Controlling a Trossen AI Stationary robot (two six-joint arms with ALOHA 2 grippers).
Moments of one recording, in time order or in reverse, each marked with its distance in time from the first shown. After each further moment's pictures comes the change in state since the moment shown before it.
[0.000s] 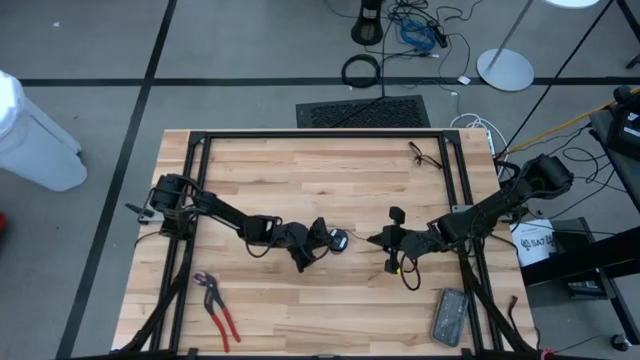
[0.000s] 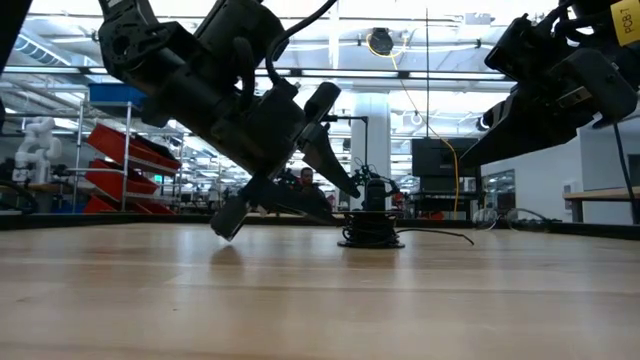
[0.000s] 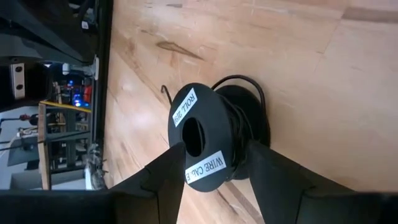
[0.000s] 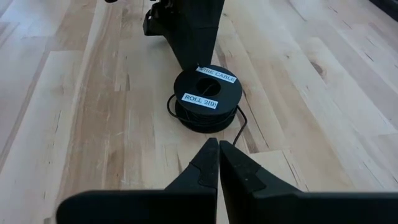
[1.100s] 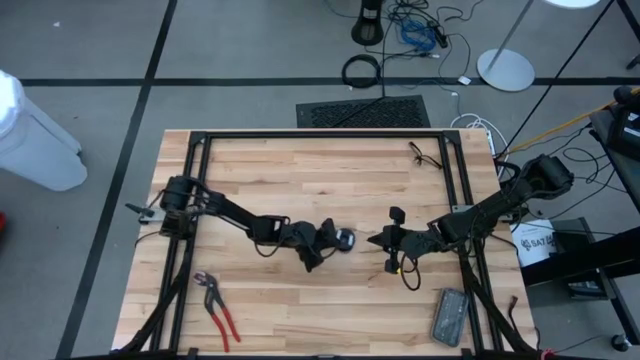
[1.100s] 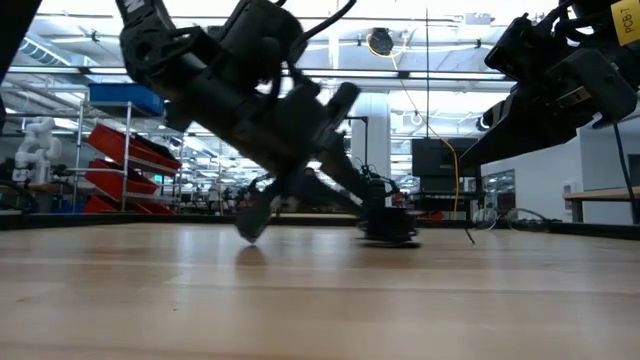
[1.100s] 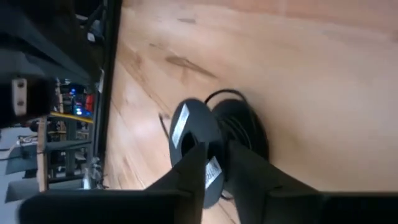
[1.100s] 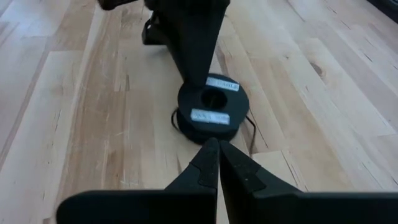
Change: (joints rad) left arm 0.007 0.115 0.104 0.011 0.059 0.001; right arm 0.000 0.000 0.000 0.001 0.002 -0.003
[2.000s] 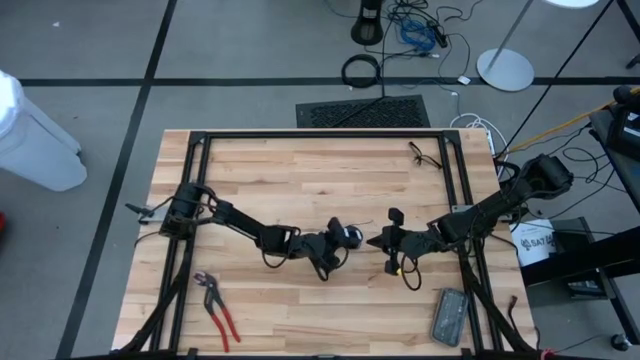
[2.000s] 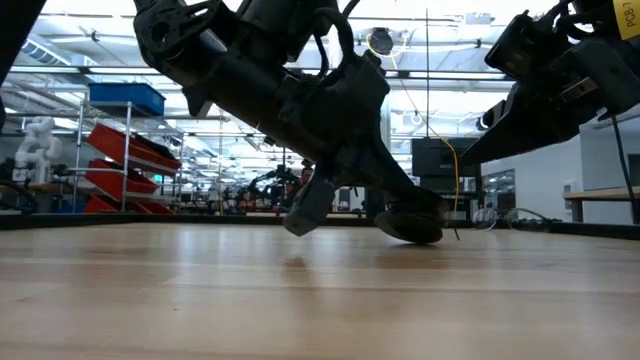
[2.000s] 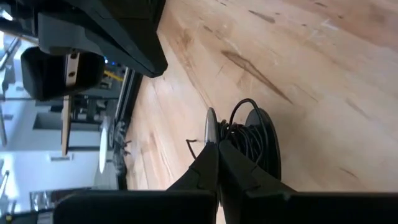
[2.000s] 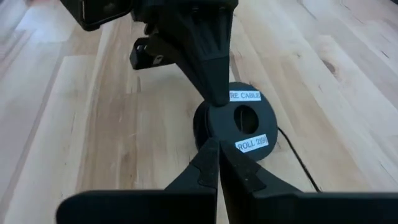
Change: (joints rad) left arm -0.064 0.033 0.144 -0.014 -0.274 -0.195; right arm 0.003 0.000 0.000 0.020 -0.032 0.021
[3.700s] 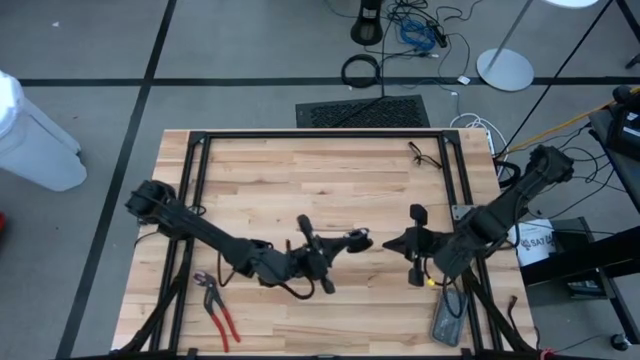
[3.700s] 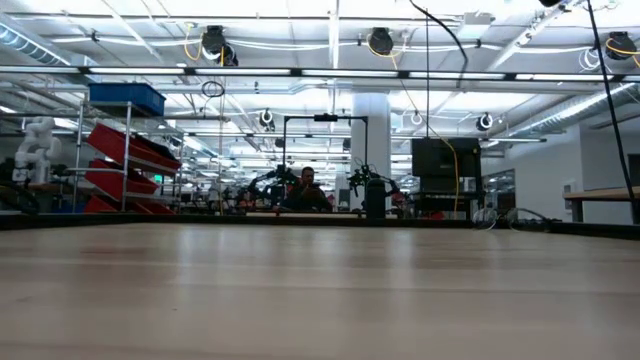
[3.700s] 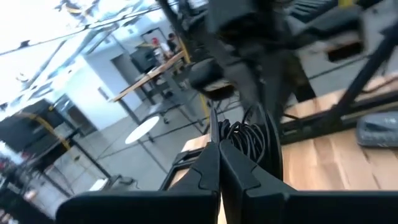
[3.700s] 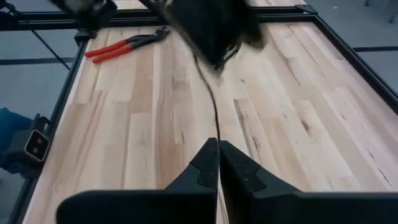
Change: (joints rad) left arm -0.254 -0.296 0.217 0.003 -0.441 -0.496; right arm 0.269 -0.146 0.558 -0.783 0.213 0.164
